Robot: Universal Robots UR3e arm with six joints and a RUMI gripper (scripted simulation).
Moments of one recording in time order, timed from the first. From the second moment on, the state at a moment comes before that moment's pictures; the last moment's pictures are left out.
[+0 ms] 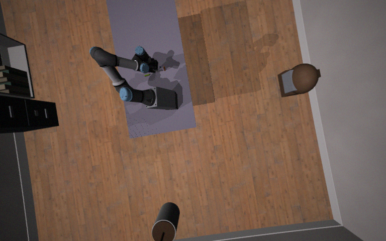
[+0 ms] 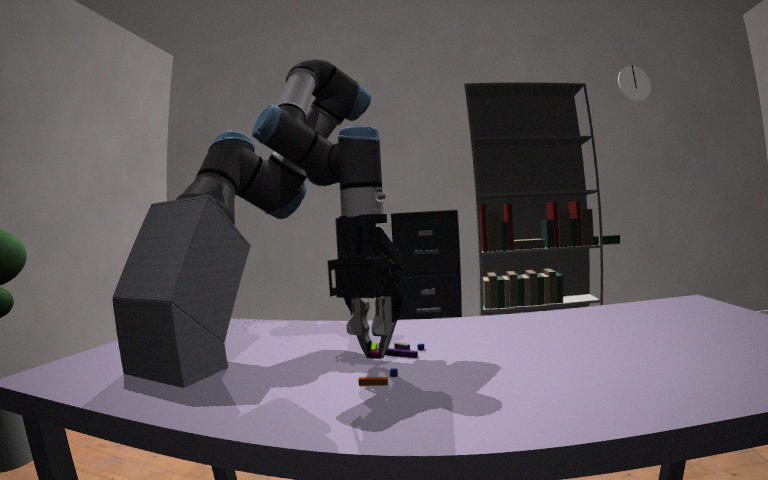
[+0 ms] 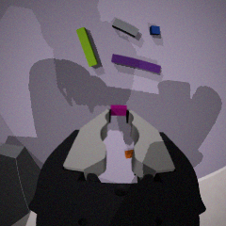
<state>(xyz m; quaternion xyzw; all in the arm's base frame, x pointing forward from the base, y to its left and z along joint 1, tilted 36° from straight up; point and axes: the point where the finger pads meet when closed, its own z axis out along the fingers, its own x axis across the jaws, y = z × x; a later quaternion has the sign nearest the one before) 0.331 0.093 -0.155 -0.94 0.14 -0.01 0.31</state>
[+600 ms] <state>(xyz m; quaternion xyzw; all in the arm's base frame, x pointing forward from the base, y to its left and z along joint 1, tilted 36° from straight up) 0.331 0.094 -0.156 -0.94 0.14 -0.01 0.31</state>
